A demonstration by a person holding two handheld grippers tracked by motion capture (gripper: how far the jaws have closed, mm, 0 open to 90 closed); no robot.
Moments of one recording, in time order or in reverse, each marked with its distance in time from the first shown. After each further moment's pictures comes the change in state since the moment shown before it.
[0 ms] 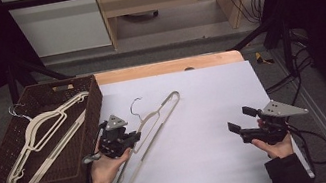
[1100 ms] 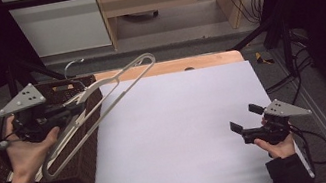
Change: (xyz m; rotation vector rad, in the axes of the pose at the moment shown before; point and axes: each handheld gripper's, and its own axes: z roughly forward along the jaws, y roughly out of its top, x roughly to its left) left arm 0.068 0.063 -0.173 -0.246 0.001 0.176; right arm -0.001 0.001 -0.004 -0.023 -0.054 0.008
